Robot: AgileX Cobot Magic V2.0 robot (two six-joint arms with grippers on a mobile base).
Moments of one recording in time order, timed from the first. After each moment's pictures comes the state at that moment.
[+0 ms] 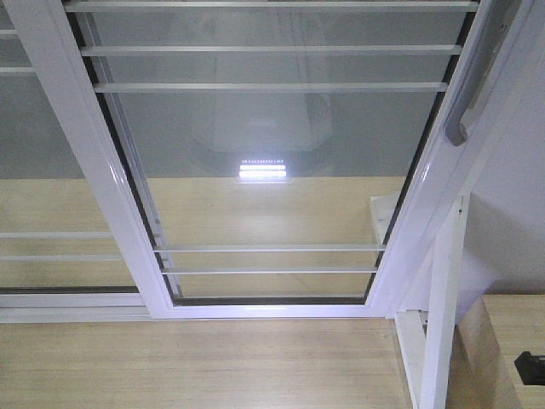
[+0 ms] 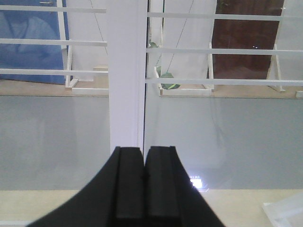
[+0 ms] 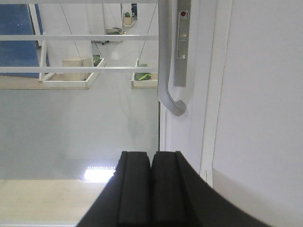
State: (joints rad) left arm -0.03 0.00 0.03 0.02 0.10 -0.05; right arm 0.03 0.02 0.03 -0.08 0.12 0.08
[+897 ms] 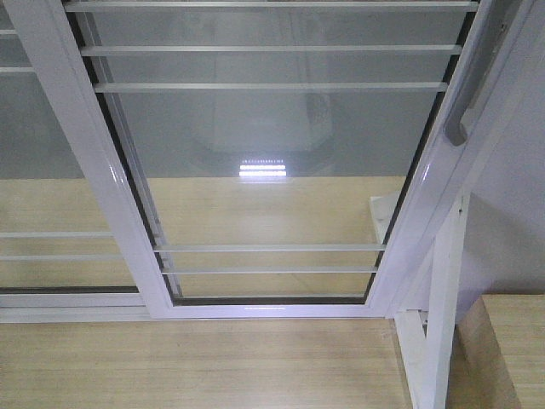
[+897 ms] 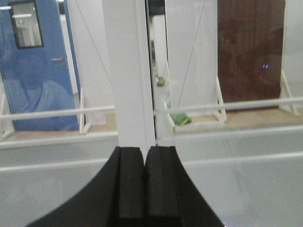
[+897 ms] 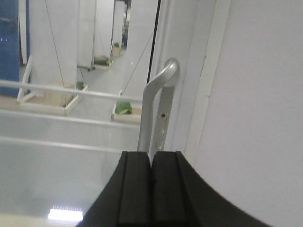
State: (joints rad) left arm -0.03 0.42 -0.44 0.21 0.06 -0.12; right arm 0.03 0.43 -0.48 -0.22 0.17 0.07
